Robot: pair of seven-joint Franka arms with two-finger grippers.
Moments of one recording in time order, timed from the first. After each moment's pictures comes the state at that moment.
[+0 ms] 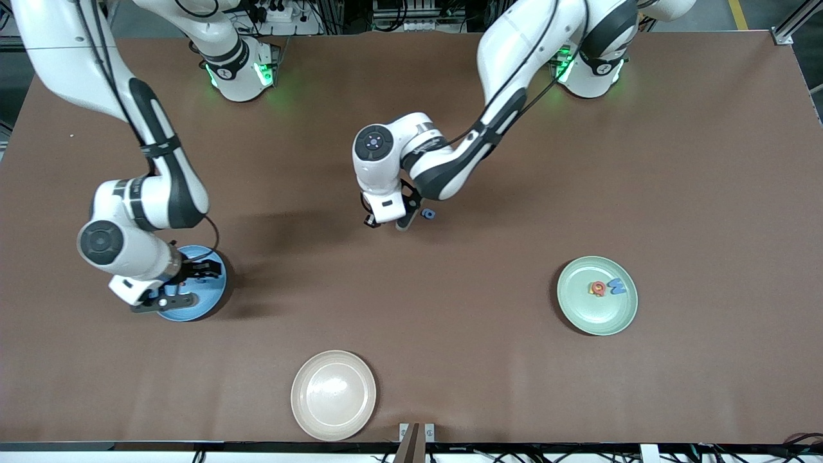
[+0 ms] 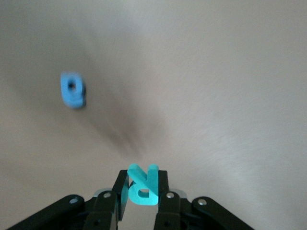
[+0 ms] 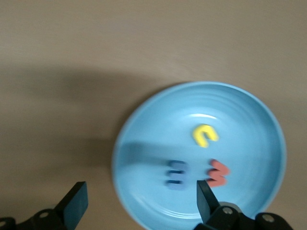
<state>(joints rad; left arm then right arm) -0.68 0.86 -0.28 -1.24 0.21 2.09 -1.97 0.05 0.52 0.03 -1.80 -0.11 2.26 -0.03</state>
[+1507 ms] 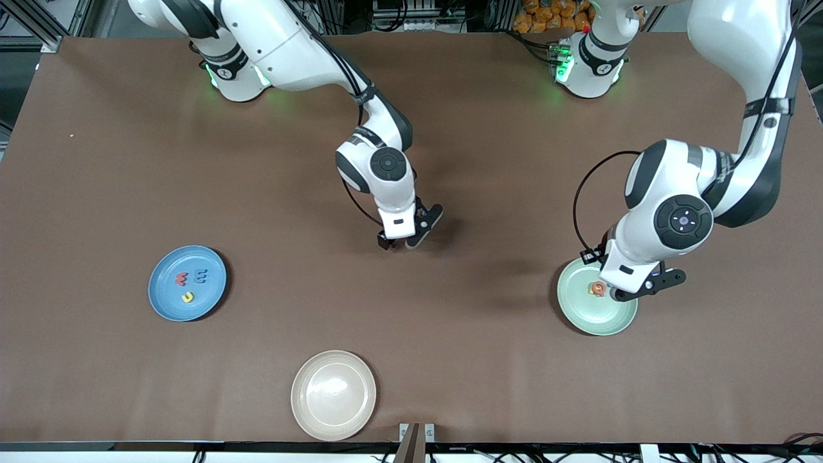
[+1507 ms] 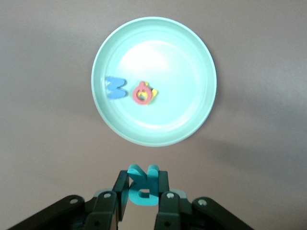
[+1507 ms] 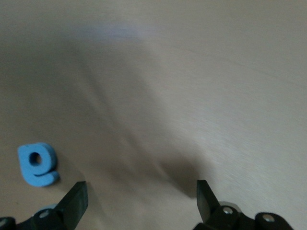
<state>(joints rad) 0.02 0.45 -0.28 -1.68 0.21 1.96 -0.62 0.76 0.79 0.04 -1.61 -0.06 2.45 -0.11</state>
